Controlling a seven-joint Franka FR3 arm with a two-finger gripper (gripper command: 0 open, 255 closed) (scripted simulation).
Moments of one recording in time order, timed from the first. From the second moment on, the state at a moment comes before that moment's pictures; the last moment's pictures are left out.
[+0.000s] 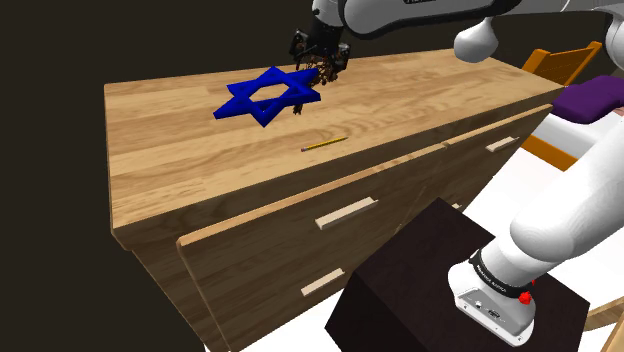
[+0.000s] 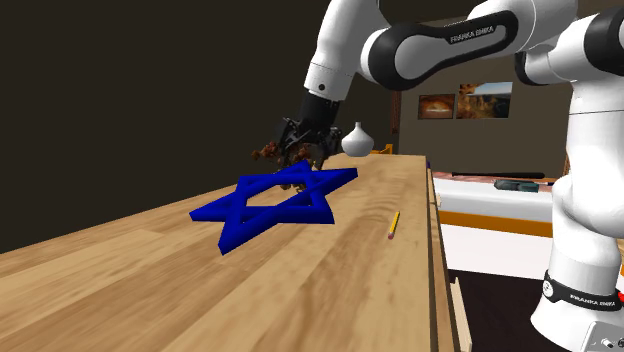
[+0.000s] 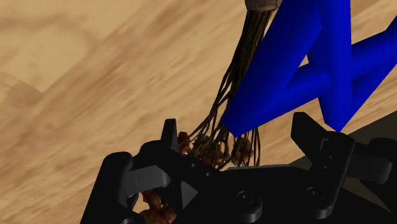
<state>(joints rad) -0.24 0.06 0.53 -1.77 -0.30 2.11 1.16</state>
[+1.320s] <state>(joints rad) -0.24 0.06 0.53 -1.70 -0.29 2.04 1.14</state>
